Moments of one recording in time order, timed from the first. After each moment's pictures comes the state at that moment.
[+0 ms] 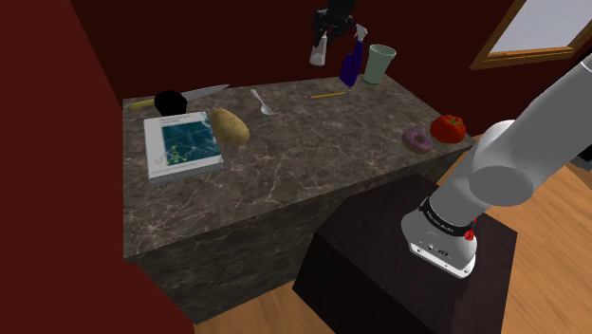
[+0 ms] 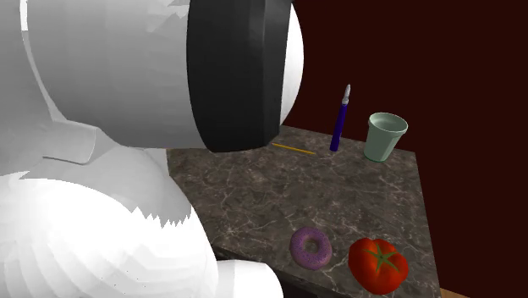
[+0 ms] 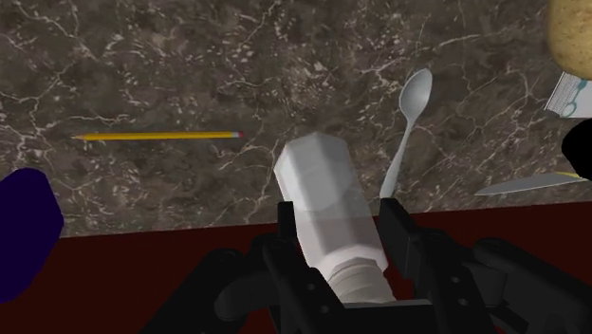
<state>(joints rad) 0.04 -0.13 -0.21 -2.06 0.06 2.20 0.15</state>
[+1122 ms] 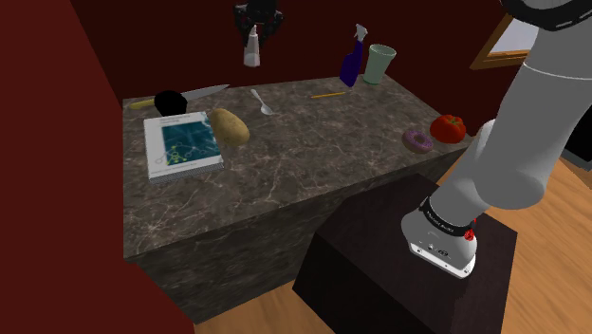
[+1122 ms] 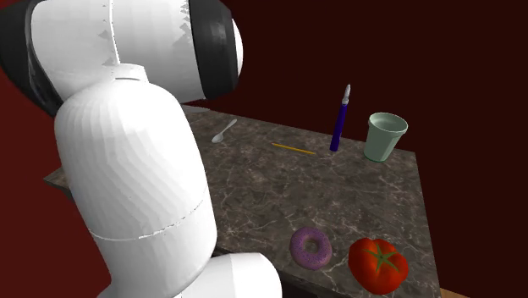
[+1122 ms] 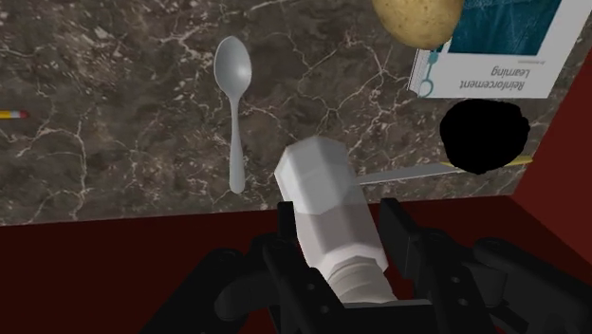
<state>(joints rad) 0.20 0.22 -0.05 -1.63 0.00 2.13 0.50</state>
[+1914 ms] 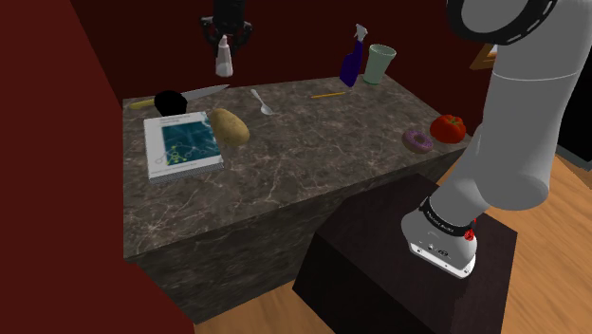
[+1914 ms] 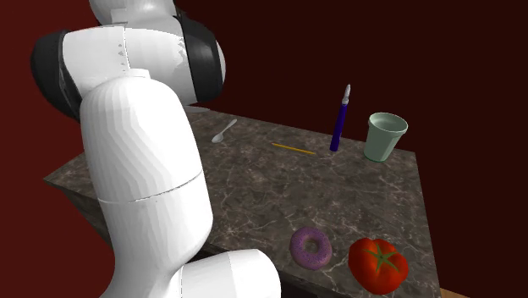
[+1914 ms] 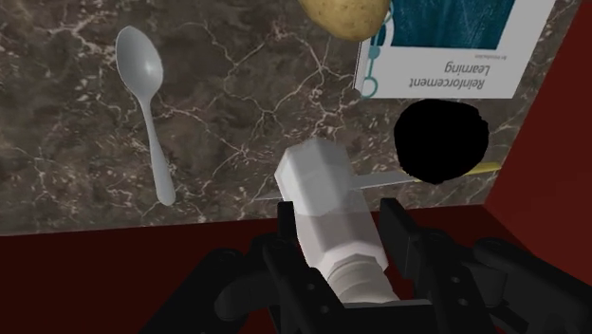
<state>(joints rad) 0.27 0.43 -0.03 -1.41 -0.03 2.11 0.61</state>
